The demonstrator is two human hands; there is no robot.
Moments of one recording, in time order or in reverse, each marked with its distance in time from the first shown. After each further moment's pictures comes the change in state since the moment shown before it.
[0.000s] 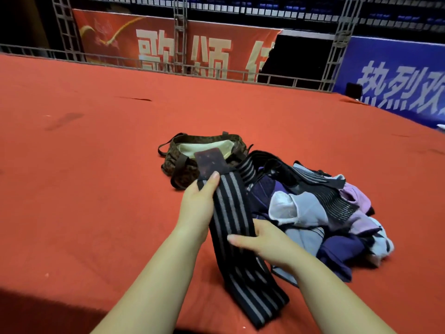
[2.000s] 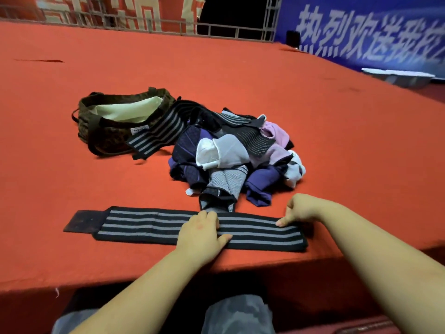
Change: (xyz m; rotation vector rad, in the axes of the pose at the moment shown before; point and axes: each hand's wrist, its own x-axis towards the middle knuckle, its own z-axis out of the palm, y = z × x) left_hand -0.089 -0.159 0.060 1.509 -0.561 0.260; right_hand -0.118 0.120 -0.168 -0.820 0.066 0.664
